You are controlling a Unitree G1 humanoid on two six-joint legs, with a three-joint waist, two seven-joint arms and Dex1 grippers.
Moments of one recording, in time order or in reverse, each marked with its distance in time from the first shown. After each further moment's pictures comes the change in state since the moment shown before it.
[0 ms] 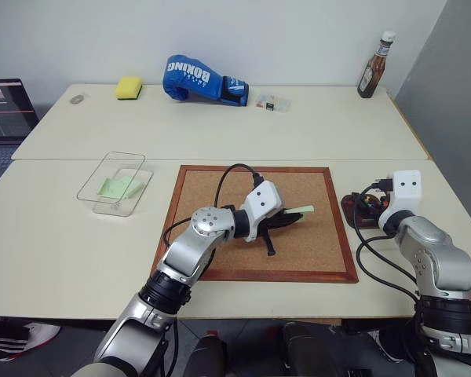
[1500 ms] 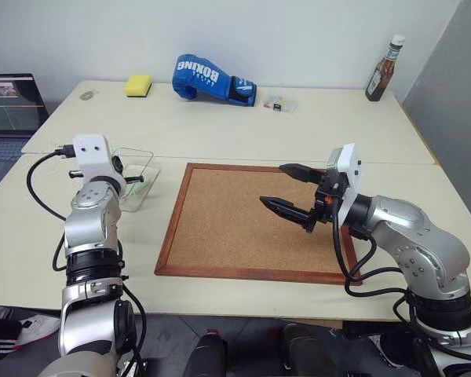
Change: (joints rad) left arm -0.101 0.169 0.734 0.382 0.077 0.117 0.784; right arm -0.114 -0.055 0.264 -0.388 0.395 -0.009 0.476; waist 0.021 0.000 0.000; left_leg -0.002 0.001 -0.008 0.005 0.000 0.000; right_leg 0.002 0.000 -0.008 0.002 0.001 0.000
